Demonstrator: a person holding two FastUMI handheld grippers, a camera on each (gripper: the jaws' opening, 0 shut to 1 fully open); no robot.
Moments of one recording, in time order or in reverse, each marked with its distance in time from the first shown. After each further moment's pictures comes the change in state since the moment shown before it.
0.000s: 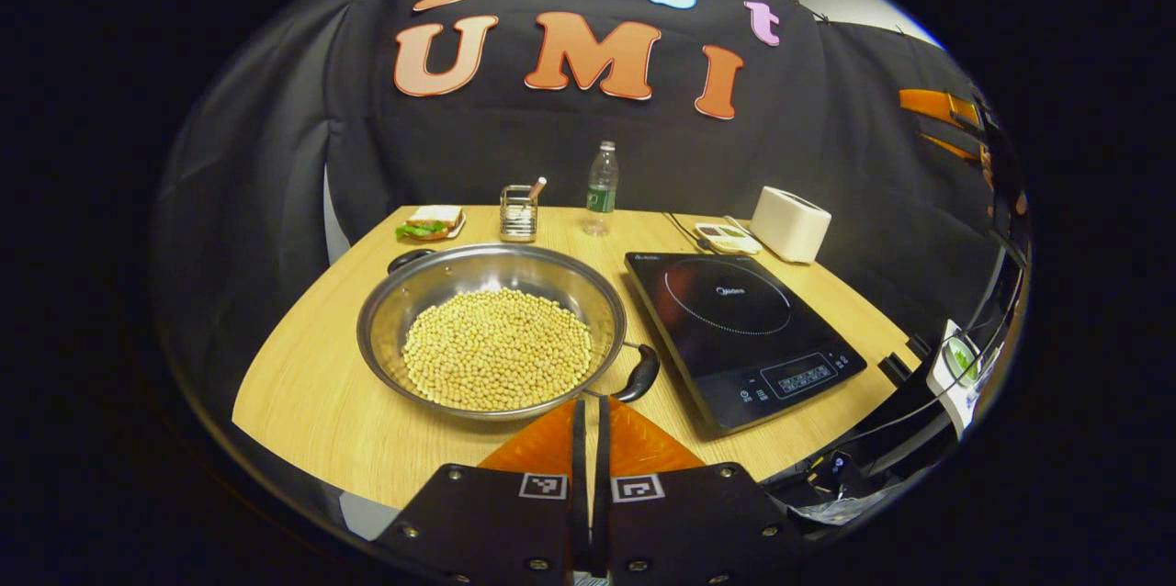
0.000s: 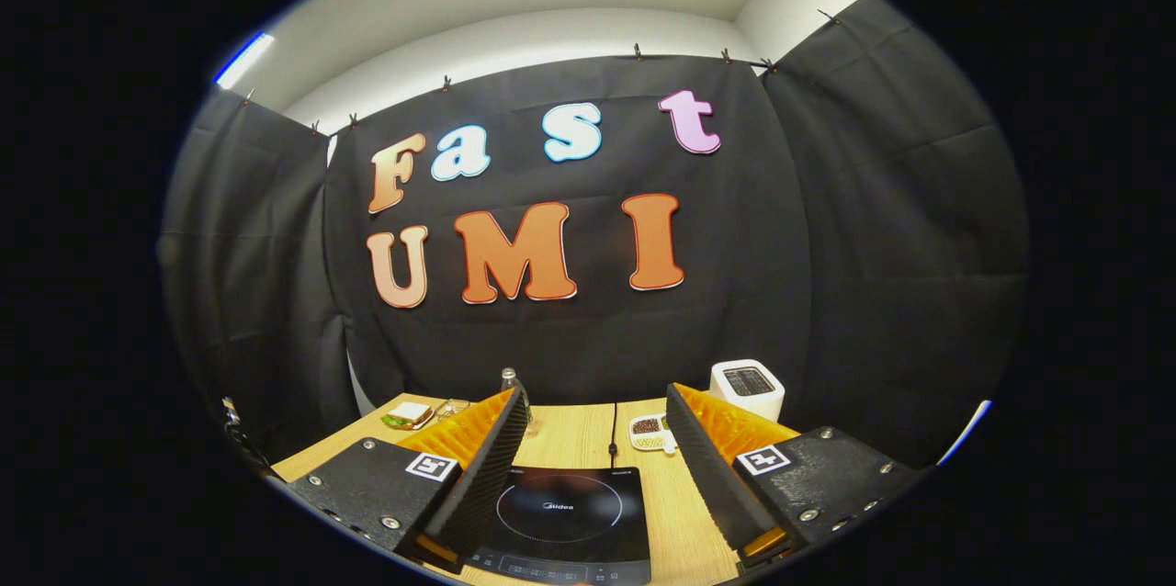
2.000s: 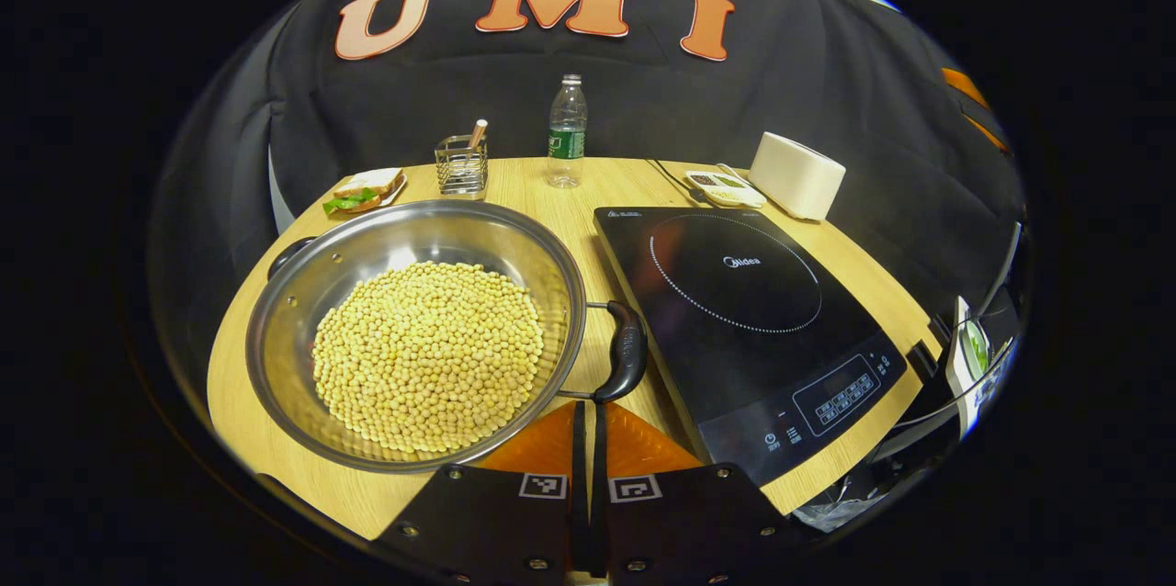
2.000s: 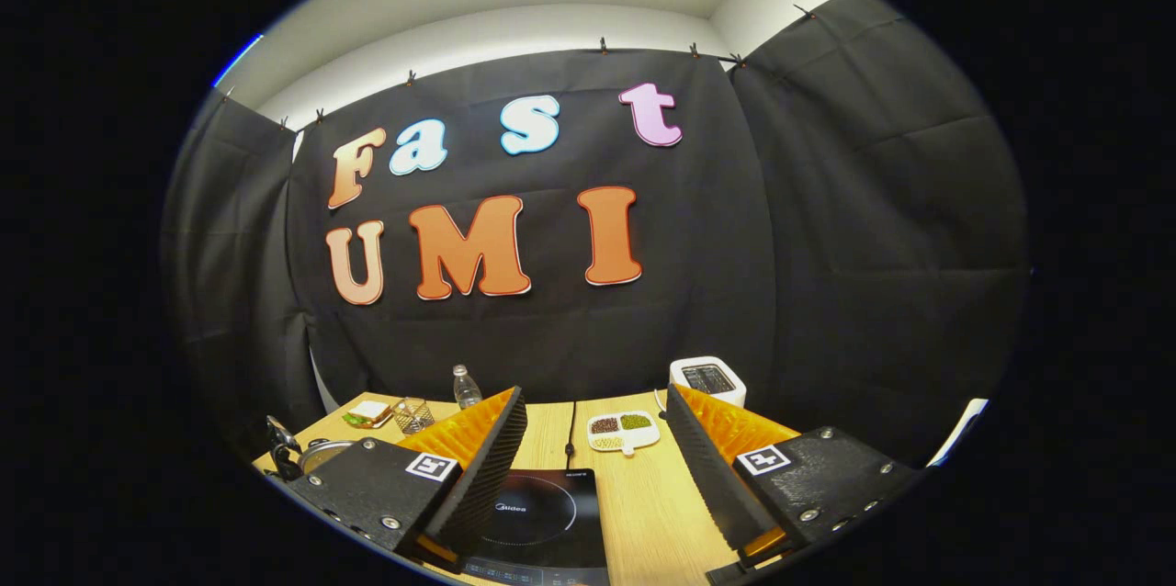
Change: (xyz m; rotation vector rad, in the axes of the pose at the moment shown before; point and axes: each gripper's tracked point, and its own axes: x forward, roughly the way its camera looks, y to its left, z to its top) left arm 0.126 -0.041 -0.014 0.022 0.142 -0.051; right arm 0.023 -0.065 -0.016 0.001 0.014 -0.110
